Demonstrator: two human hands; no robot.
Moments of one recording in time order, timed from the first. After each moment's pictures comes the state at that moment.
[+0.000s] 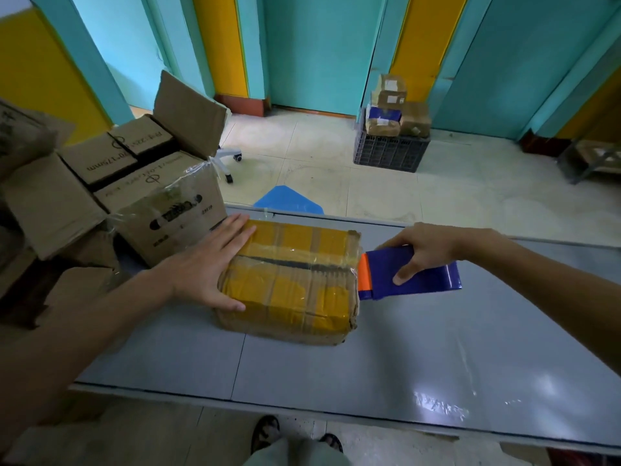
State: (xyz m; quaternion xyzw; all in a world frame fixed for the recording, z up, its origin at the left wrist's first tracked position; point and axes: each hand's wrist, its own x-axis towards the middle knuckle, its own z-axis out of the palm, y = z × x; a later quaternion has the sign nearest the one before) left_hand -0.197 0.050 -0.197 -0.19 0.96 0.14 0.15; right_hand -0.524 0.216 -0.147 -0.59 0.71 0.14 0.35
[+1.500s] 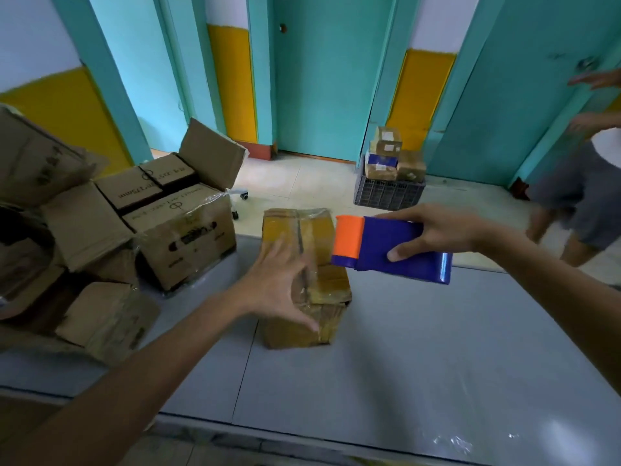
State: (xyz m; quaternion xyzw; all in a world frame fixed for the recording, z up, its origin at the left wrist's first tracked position) left_hand -0.260 0.119 -0.167 -0.26 0.95 0.16 0.06; right_hand -0.505 0.227 -0.070 -0.61 0.72 -0.10 0.33
